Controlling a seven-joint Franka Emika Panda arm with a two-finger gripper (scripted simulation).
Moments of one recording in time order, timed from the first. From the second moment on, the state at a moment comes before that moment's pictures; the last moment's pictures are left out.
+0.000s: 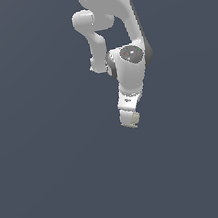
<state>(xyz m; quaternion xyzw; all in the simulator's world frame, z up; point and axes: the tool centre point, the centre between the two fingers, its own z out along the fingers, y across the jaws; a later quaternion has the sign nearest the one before) -0.049 0.093 0.118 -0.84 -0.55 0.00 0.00</state>
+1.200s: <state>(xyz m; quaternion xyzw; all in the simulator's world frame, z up) -0.050 0.094 0.069 -0.83 -0.56 0.00 0.00</state>
